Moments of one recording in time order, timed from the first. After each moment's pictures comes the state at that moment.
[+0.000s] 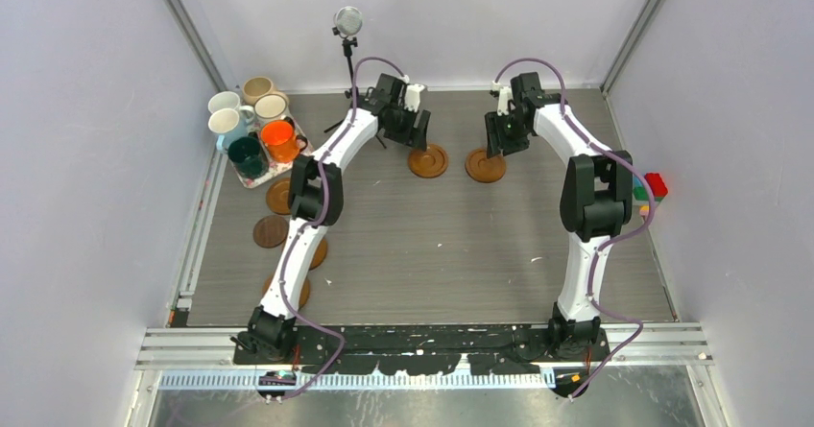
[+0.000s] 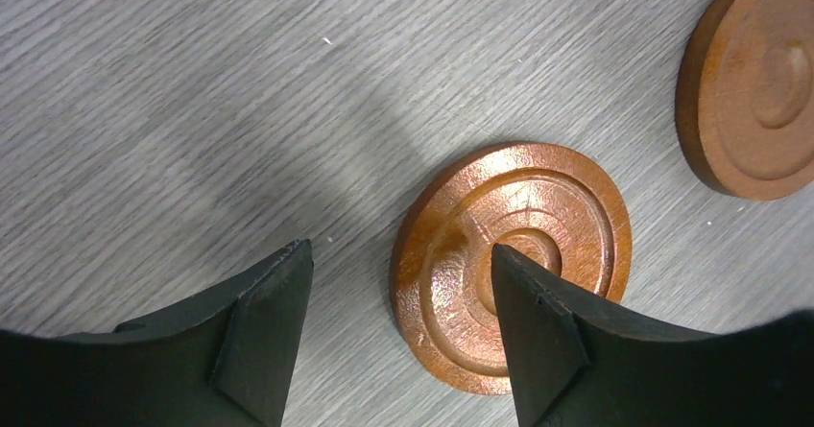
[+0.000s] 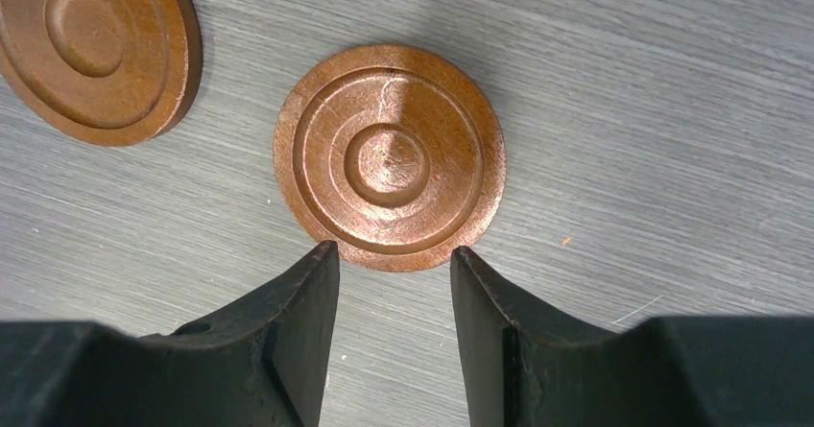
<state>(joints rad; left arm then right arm) -0.44 2.64 2.47 -0.73 0.35 0.02 0.14 2.07 1.73 -0.74 -0.20 -0.07</state>
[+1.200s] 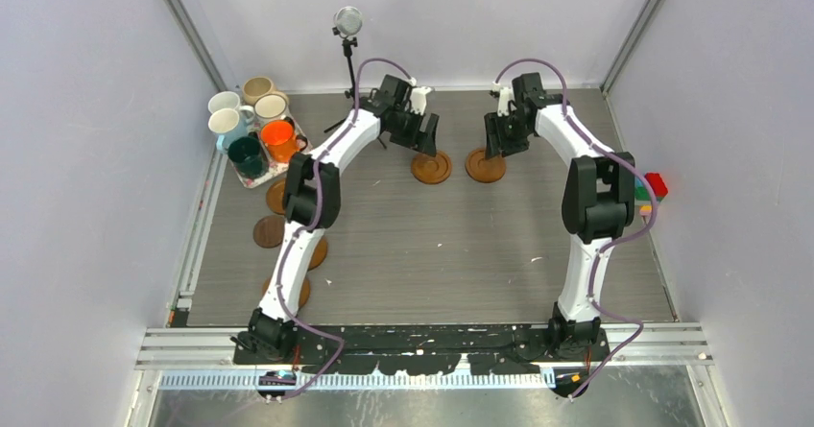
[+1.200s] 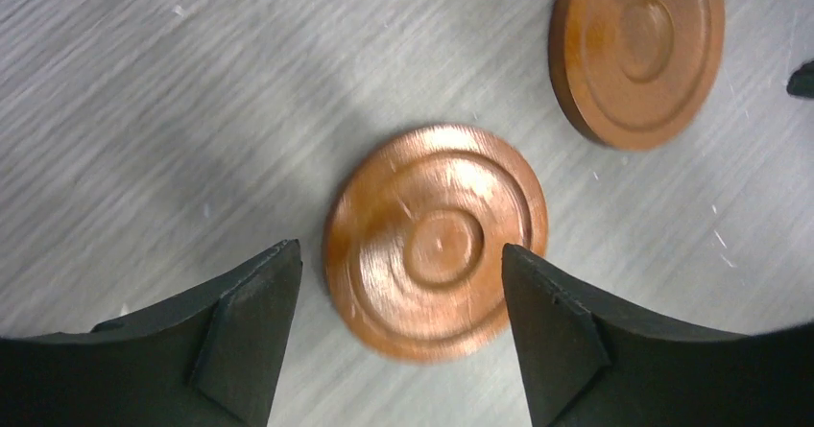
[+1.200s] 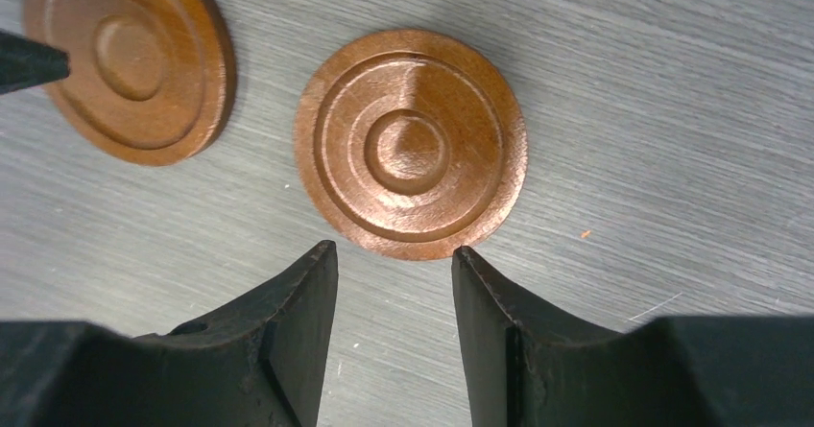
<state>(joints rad) -0.45 2.55 2.32 -0.66 0.47 -0.05 0.14 2.06 1.71 -0.74 -0.23 -0.08</state>
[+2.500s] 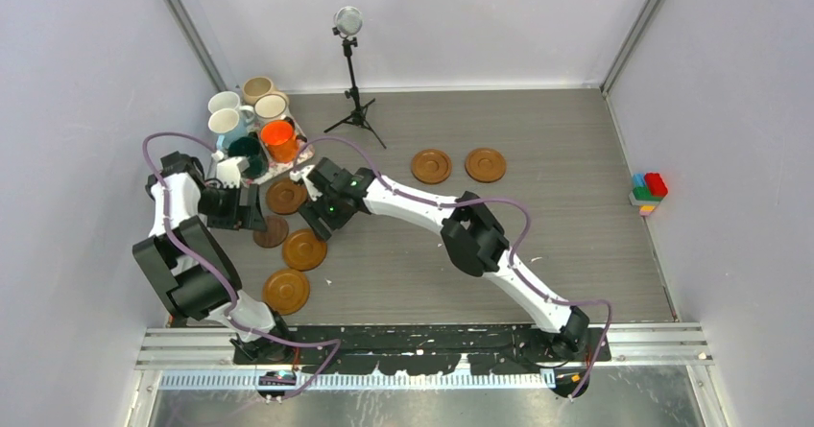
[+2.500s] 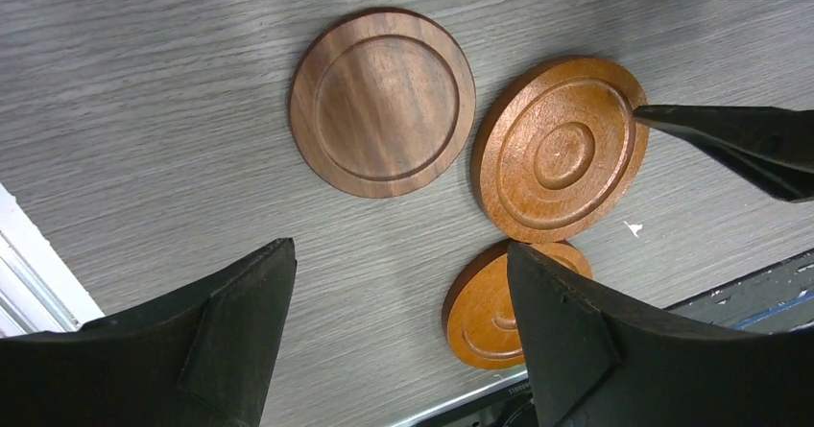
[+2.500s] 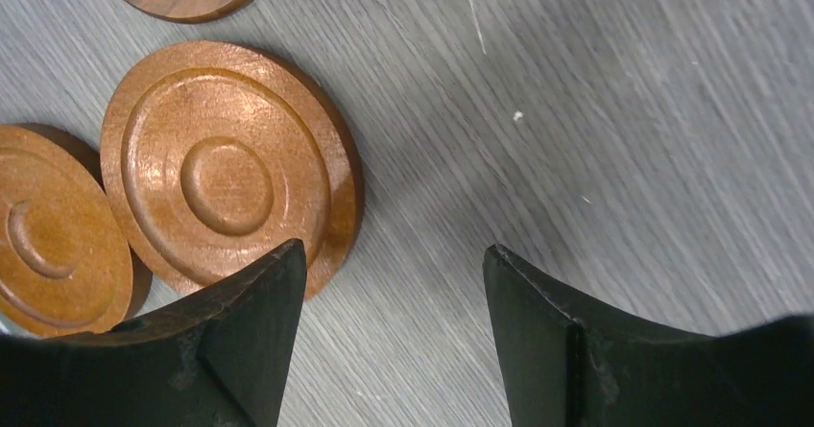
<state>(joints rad) 0.54 1.56 1.15 -1.00 0.47 0.63 1.01 2.51 2.24 -0.66 -0.16 0.14</state>
